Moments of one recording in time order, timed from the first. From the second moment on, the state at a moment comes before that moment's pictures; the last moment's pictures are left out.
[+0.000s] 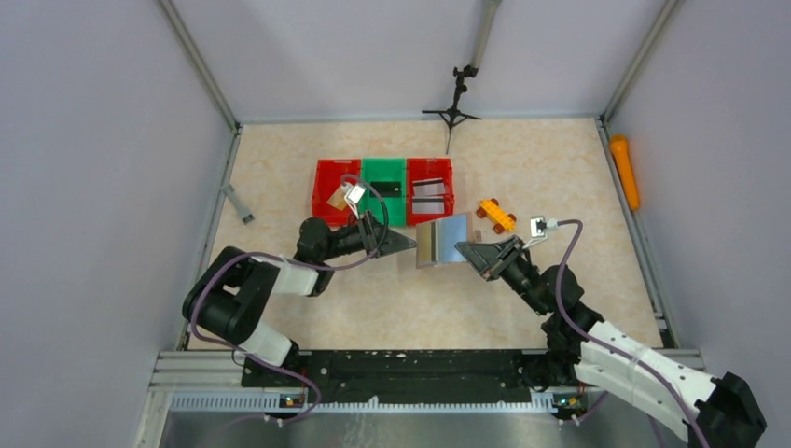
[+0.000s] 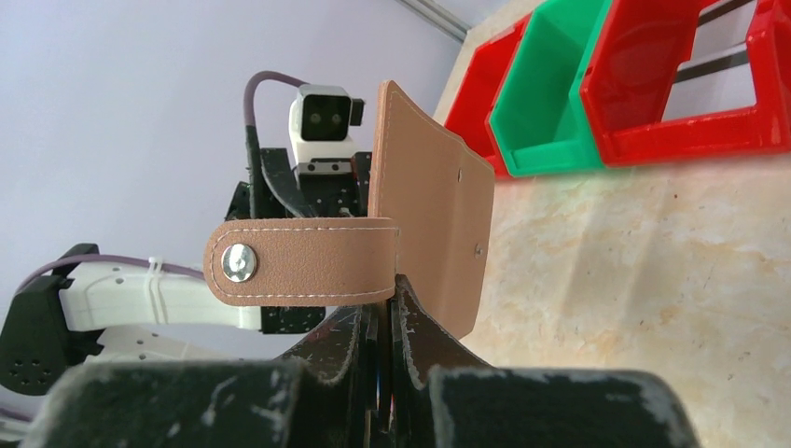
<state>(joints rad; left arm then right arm) -0.44 1.54 0.42 1.28 0.86 -1.18 0.76 0.57 0.18 0.51 0.07 1.00</state>
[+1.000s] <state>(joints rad) -0.46 1.60 0.41 1.45 0.91 -1.28 0.76 0.63 0.16 0.65 0.03 1.09</state>
